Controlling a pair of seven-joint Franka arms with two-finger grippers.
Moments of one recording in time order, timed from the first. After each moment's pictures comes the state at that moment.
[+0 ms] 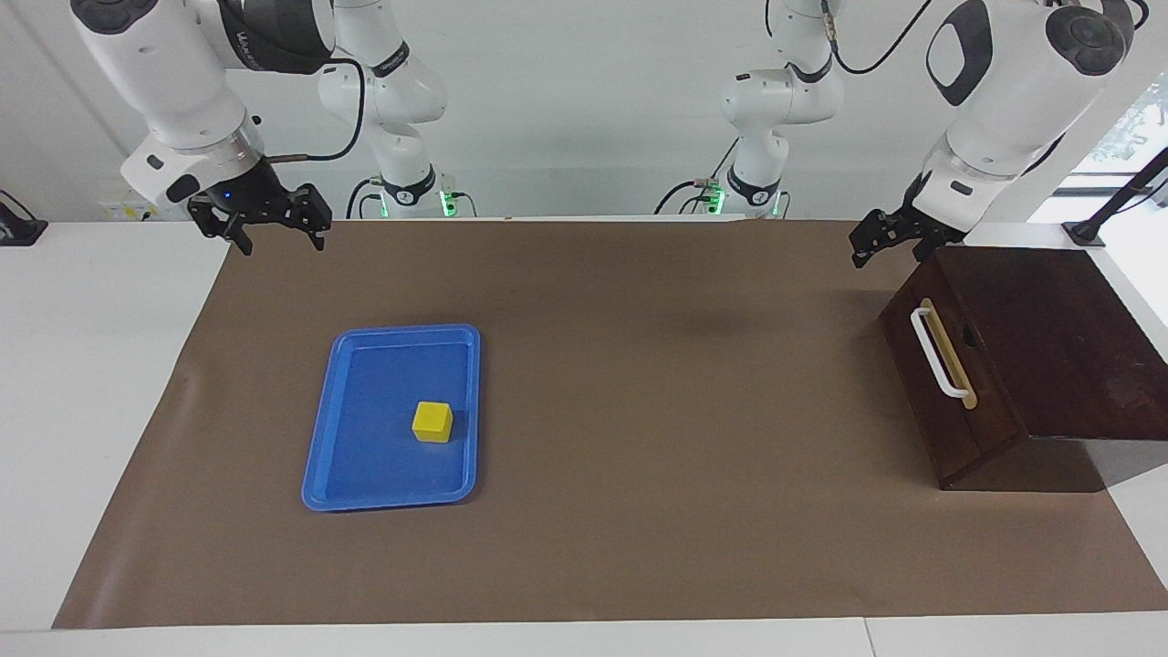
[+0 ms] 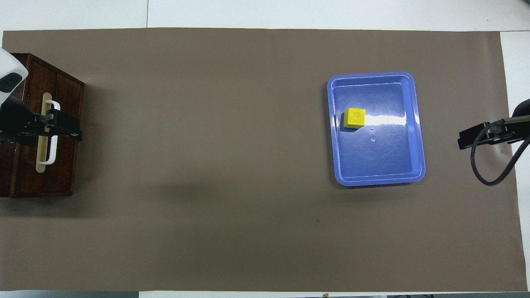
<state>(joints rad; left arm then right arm) -0.02 0.02 -0.07 -1.62 -0.01 1.52 -0.12 -0.07 -0.03 0.05 -1.65 -0.03 1.51 -0.10</state>
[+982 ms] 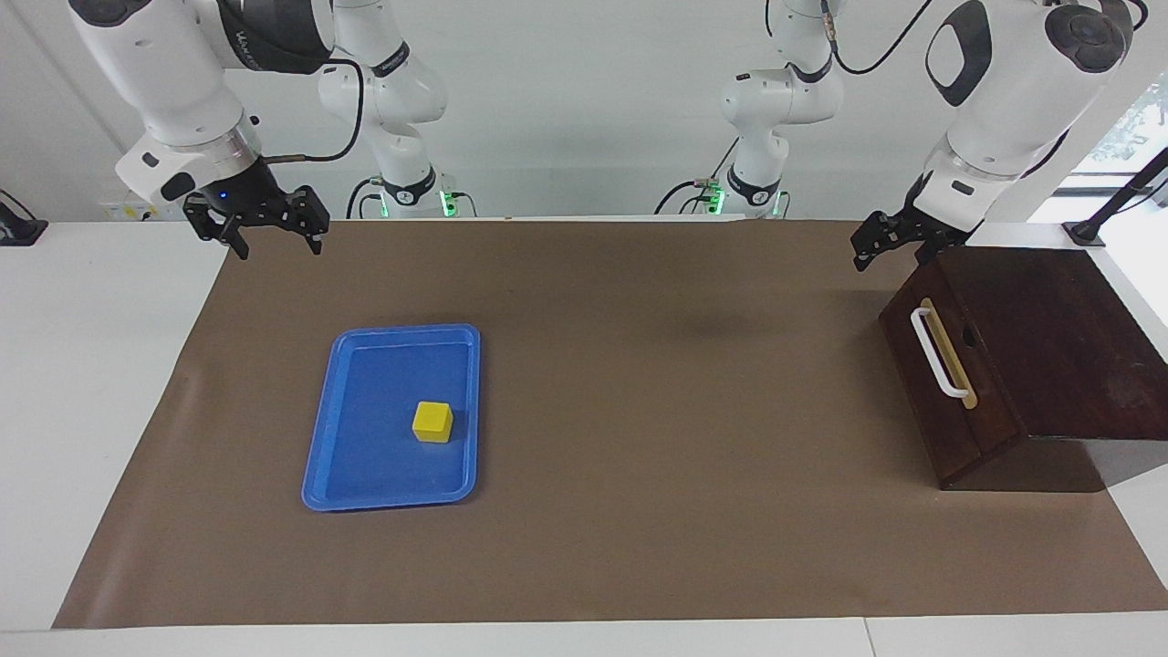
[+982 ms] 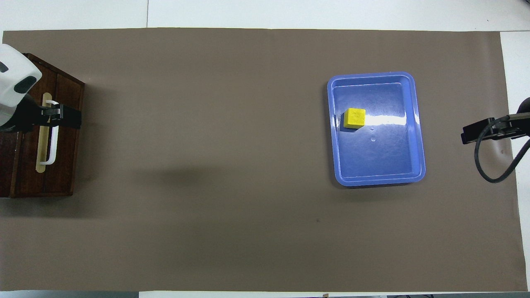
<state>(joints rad) -0.02 0.00 -0.07 -1.76 0.14 1.79 -0.10 -0.09 -0.03 0.05 -1.65 -0.03 1.55 -0.10</state>
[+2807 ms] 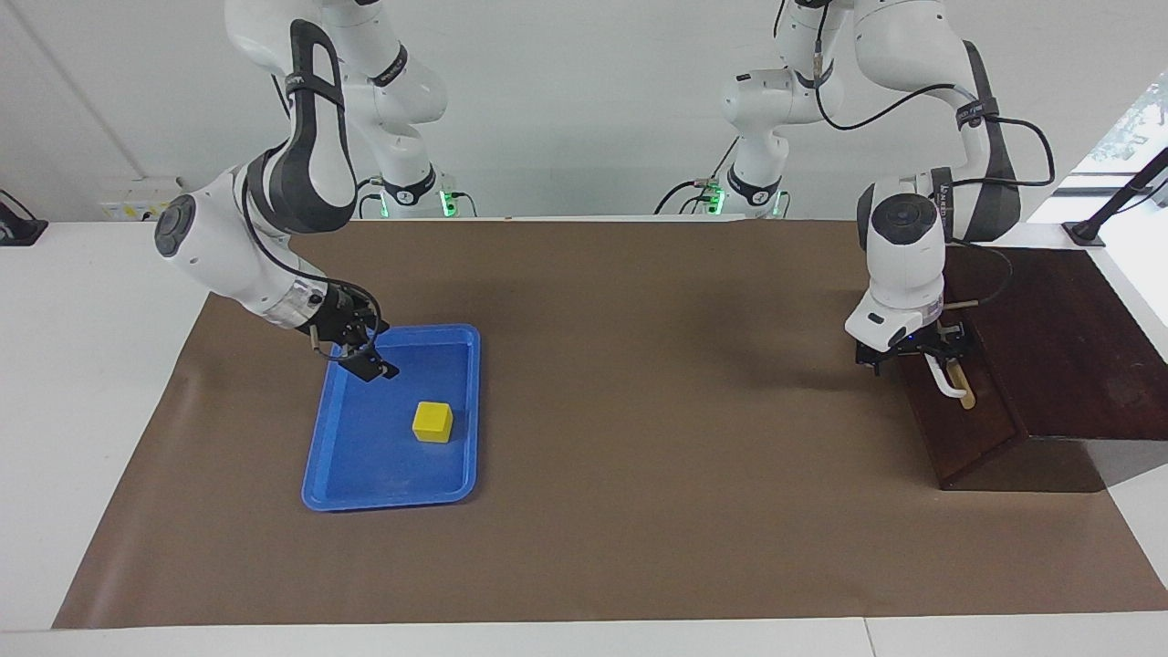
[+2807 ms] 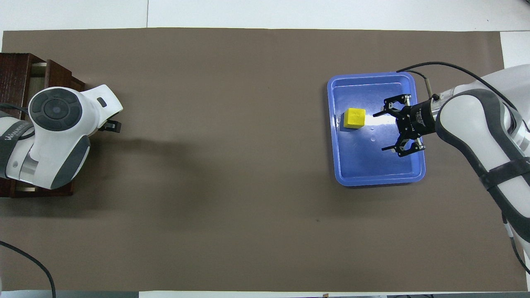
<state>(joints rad) -0.08 0.14 -0.07 -2.03 0.53 2.24 -0.24 -0.09 0.27 0.06 -1.91 0.56 2.00 1.11</state>
